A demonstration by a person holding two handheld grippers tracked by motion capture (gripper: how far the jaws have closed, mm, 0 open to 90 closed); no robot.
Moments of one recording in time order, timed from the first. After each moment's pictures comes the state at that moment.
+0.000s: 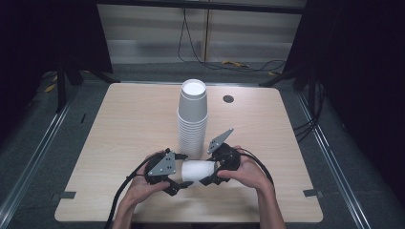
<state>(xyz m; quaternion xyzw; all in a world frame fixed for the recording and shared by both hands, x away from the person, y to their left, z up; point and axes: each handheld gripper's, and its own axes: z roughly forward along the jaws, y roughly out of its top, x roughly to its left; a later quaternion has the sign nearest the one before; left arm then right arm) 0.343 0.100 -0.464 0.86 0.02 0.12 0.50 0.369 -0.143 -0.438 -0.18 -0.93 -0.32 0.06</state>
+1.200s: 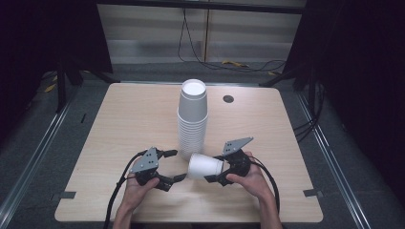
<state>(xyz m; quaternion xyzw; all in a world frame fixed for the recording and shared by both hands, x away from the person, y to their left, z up) 0.344 0.129 -0.478 0.78 0.13 0.10 0.60 0.355 -0.176 -0.457 -0.22 -0.88 -0.43 0.00</state>
